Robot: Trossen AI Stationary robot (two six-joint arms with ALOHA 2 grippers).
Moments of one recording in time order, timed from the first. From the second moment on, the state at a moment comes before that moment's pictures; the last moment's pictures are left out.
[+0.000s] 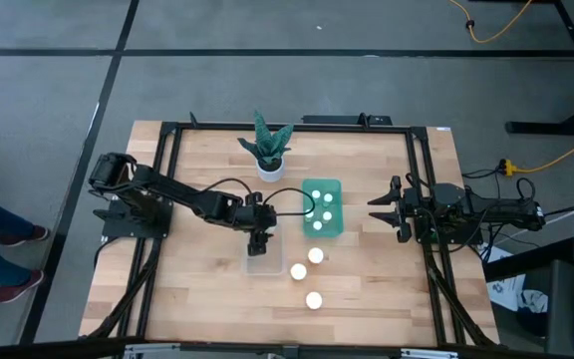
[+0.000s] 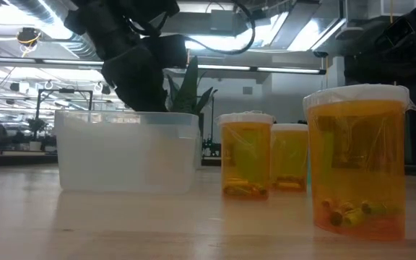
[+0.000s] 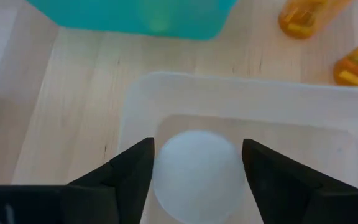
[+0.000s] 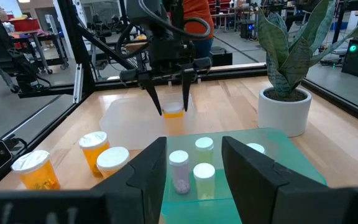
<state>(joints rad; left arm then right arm) -0.14 1.61 0.91 -0.26 -0.20 -0.23 0.01 0.00 0.06 -0.13 -0.01 0.10</state>
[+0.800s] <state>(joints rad) -0.18 1.61 1.19 -0.38 -0.20 -0.18 0.01 0.00 0.06 -0.13 -0.01 0.10</state>
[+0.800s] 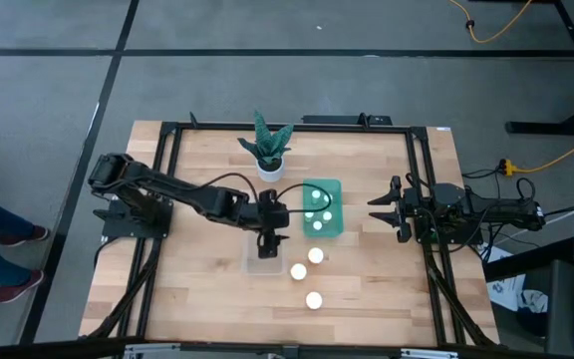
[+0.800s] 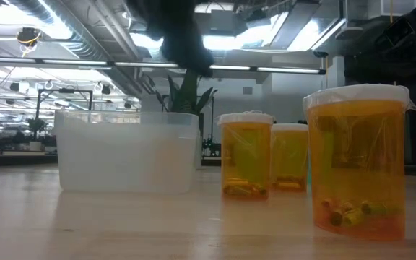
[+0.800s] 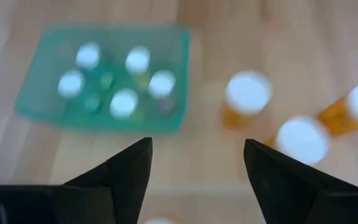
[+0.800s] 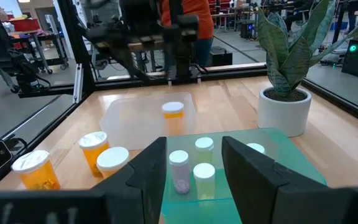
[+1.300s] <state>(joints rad) -0.41 1.72 1.27 -0.08 -0.21 -0.20 0.01 0.00 0.06 -0.13 -0.01 0.10</state>
